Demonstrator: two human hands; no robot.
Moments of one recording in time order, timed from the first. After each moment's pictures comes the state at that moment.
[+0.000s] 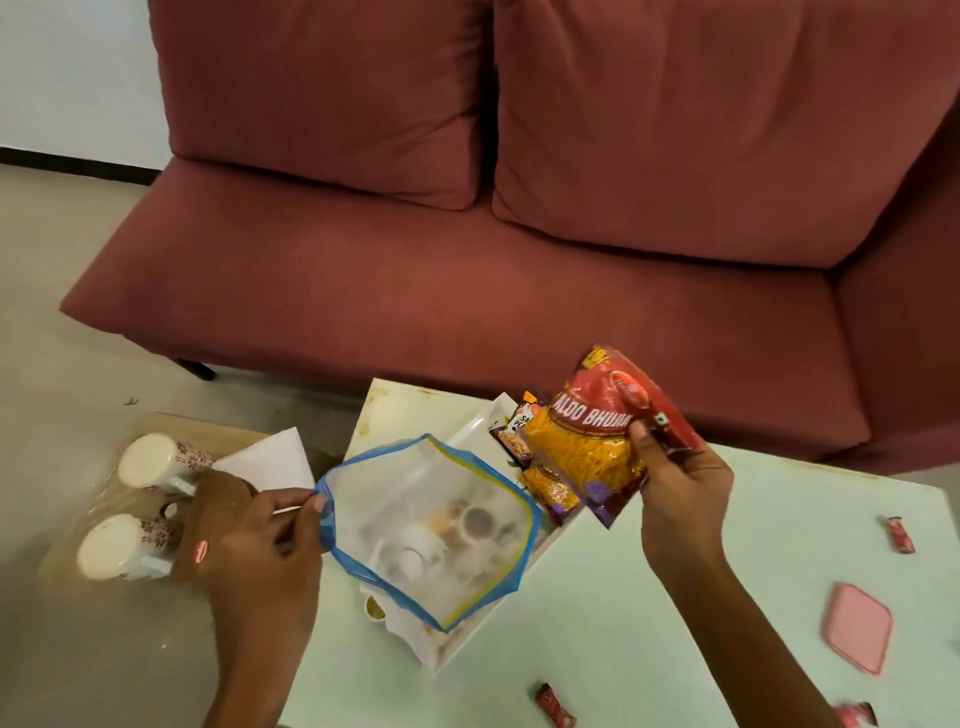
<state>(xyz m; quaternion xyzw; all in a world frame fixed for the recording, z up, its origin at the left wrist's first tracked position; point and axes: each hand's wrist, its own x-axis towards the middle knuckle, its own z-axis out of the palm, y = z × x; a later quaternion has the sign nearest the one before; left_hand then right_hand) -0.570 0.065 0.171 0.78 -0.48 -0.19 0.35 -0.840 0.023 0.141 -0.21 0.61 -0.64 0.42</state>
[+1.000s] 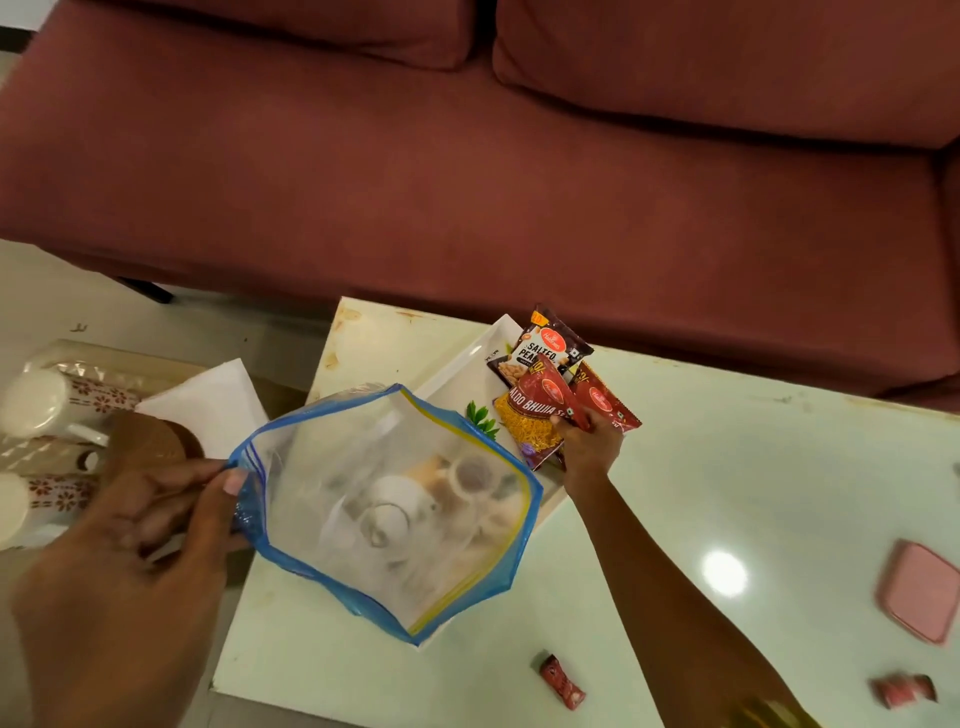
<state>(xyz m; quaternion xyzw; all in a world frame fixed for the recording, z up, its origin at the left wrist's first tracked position) -0.544 0.045 0.083 0.78 -0.40 -0.35 0.34 -0.824 -0.023 -0.132 -0.13 0.77 -0.44 0.43</state>
